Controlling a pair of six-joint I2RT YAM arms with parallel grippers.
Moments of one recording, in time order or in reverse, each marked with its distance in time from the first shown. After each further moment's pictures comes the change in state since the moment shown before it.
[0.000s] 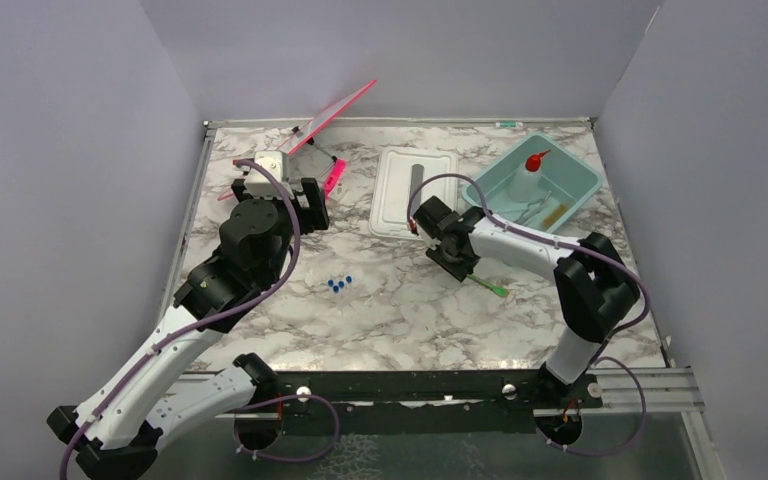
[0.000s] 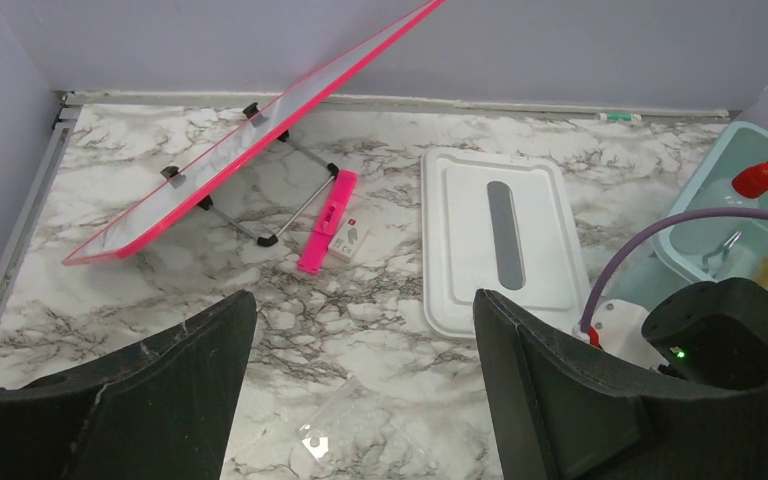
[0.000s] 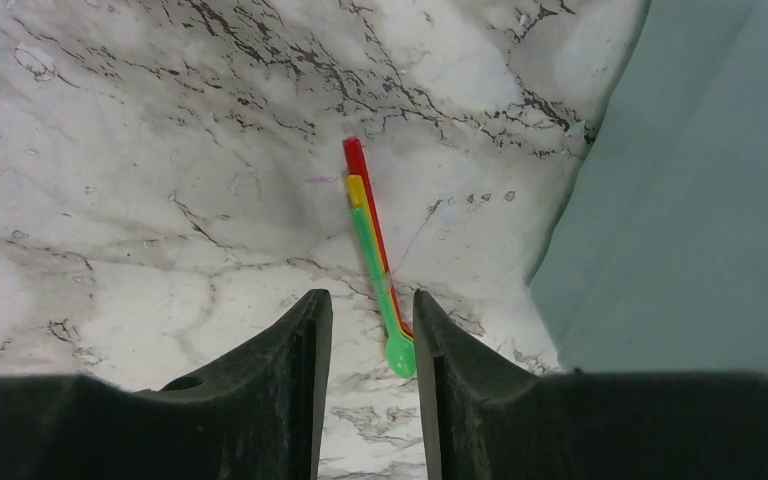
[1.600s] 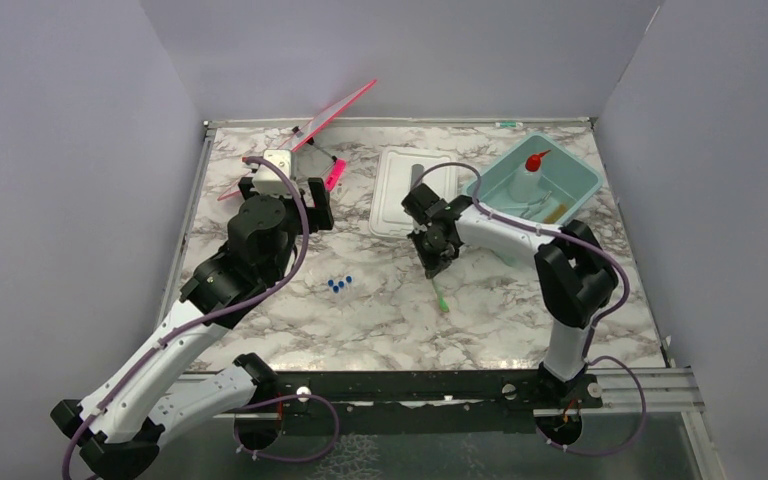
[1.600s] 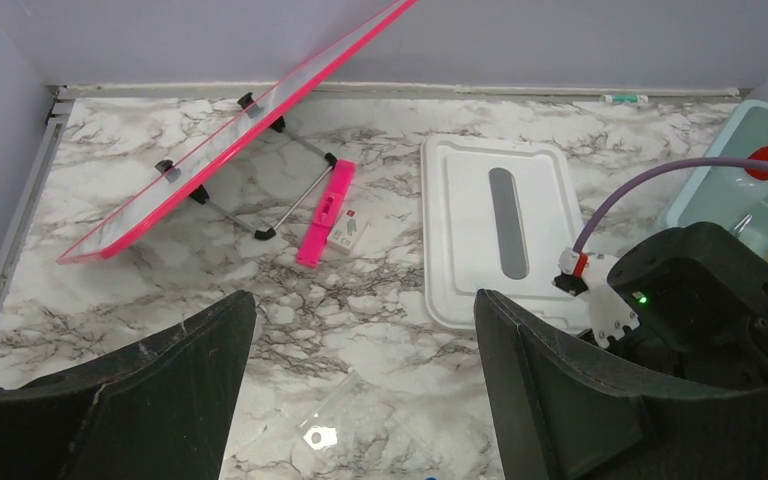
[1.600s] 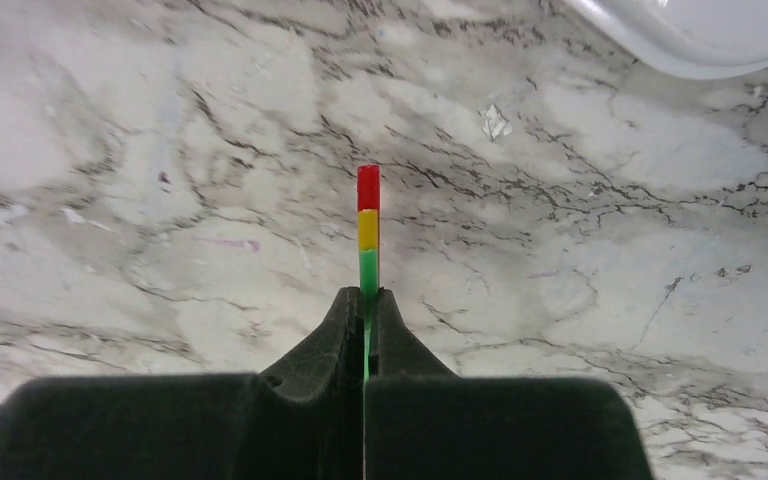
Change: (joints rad) left arm 0.000 0.028 0.000 0.001 0.013 0.006; right arm -0.022 0.131 0.129 0.041 -0.296 0.450
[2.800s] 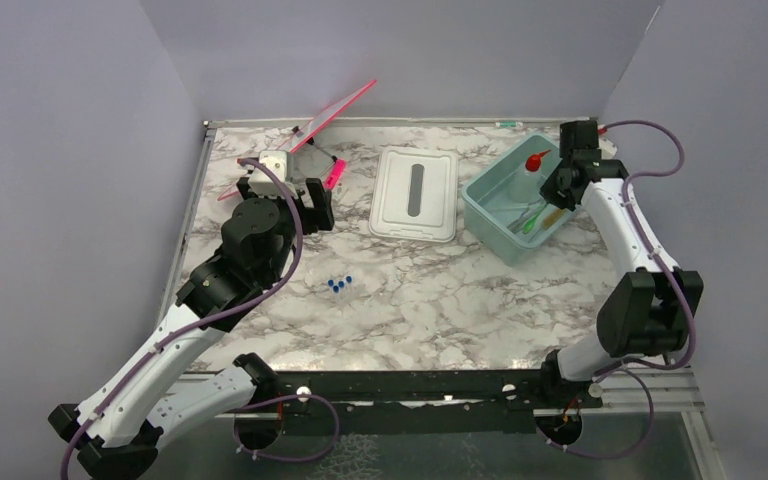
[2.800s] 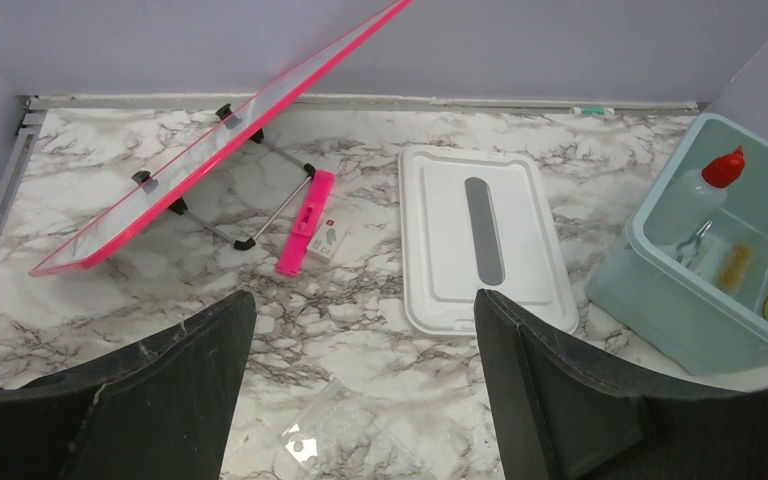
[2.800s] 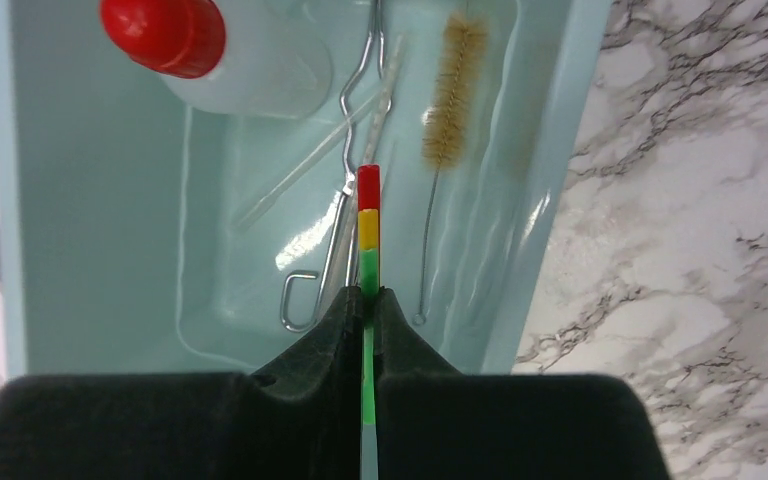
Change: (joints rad) left arm 0.000 -0.021 -0.006 0.021 0.034 -0.019; right arm -0.686 -0.346 0.074 -0.018 0.288 0.345
